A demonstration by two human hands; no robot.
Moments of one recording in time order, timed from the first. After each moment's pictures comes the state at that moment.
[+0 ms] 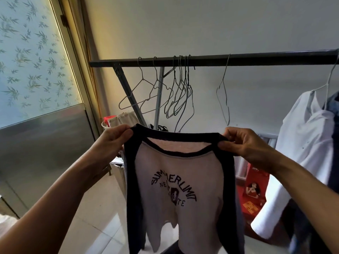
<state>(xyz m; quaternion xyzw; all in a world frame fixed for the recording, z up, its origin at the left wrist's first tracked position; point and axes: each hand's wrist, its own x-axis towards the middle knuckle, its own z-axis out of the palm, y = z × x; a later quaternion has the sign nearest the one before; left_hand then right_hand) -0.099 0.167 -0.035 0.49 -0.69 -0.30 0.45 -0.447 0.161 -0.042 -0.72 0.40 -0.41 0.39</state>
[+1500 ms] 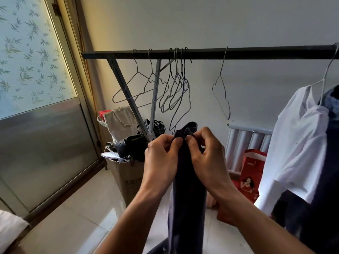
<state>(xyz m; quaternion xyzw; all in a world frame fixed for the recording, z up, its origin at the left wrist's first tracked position) -0.237 0.192 -0.072 0.51 -0.55 -0.29 0.60 -0.352 0.189 -0.079 -0.65 0.45 -0.58 0.17</state>
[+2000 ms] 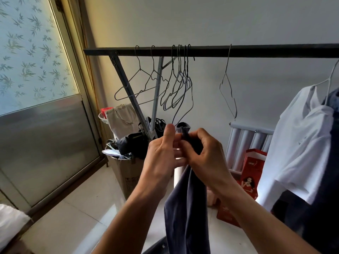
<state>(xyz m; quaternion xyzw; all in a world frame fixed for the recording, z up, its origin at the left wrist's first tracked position) -0.241 0.218 -0.047 0.42 -0.47 -0.51 0.58 -0.353 0.187 -0.080 -0.69 0.47 -0.52 0.19</state>
